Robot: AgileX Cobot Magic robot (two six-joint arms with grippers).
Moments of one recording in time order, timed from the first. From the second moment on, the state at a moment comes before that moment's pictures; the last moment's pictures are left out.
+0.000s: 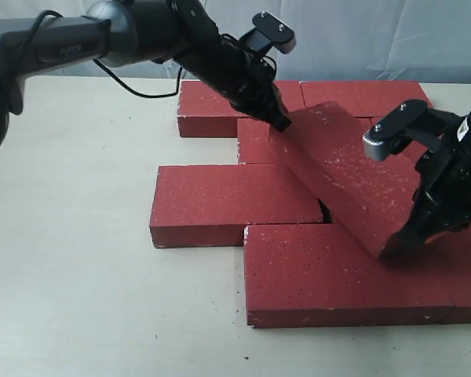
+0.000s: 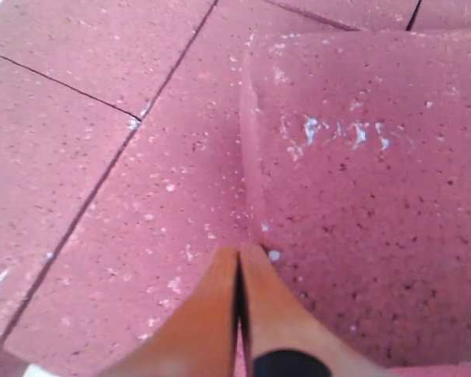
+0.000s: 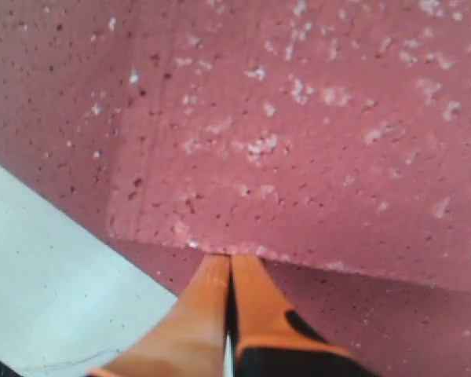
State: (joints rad) left arm -0.54 2.26 -1.90 -0.69 0.73 0.93; right arm 0.29 1.46 -0.94 0.05 1.05 -0.50
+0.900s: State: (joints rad) left arm -0.16 2.02 -1.64 -0.60 0.75 0.85; right arm 0.41 1.81 -1.39 0.22 0.73 -0.56
